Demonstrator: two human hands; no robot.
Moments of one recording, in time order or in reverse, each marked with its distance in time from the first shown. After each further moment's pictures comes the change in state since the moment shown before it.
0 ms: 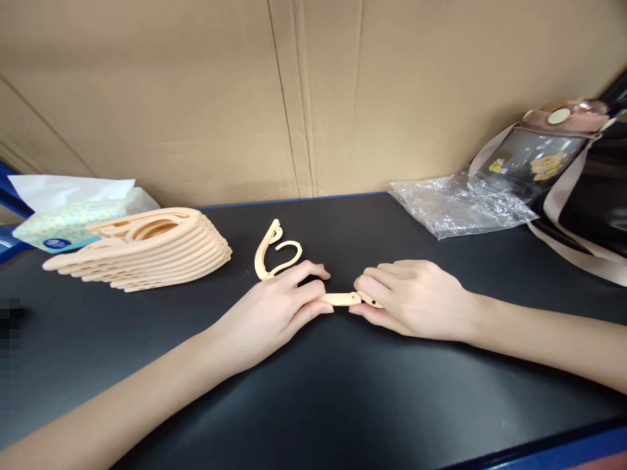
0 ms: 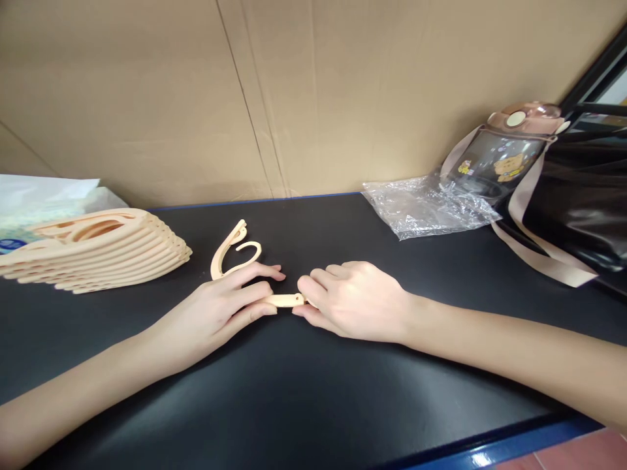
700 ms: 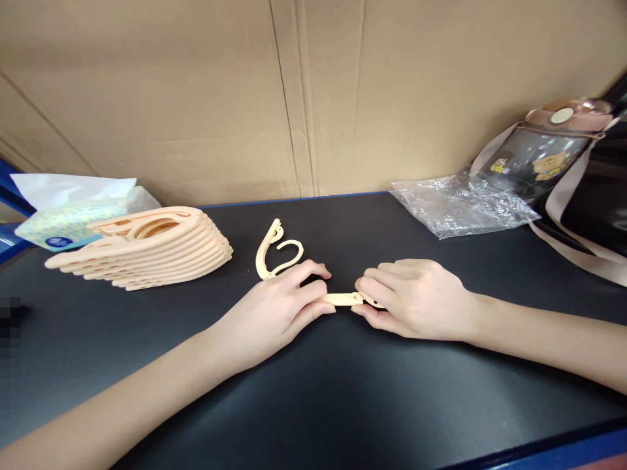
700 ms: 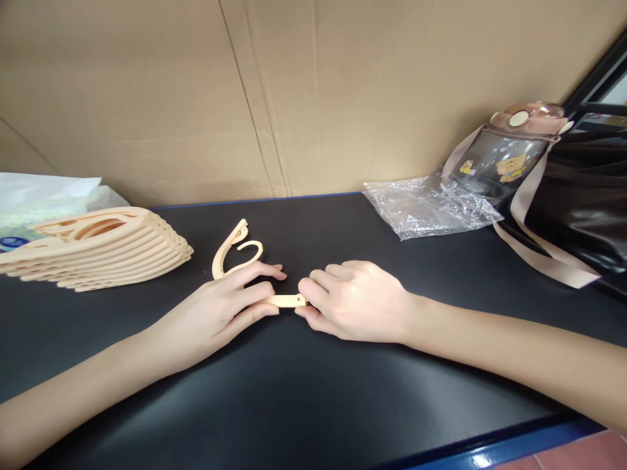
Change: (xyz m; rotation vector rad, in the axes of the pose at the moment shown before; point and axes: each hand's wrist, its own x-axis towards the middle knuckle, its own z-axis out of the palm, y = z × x) left_hand 0.001 0.002 -0.001 0.041 -0.008 0.014; right_hand 0.002 0.000 0.000 -0.011 0.051 -0.023
